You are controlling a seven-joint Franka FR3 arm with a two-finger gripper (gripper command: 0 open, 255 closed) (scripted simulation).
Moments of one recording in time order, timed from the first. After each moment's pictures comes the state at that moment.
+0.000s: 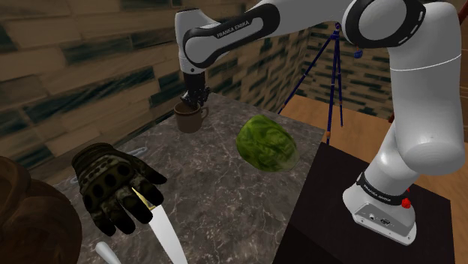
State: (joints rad) arm 0.18 0.50 0.16 -1.52 -0.08 2.01 0.31
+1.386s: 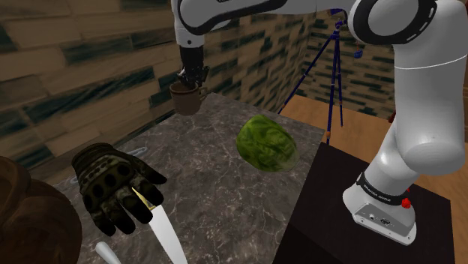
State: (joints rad) arm 0.19 0.45 0.16 -1.37 -0.07 1.81 0.30
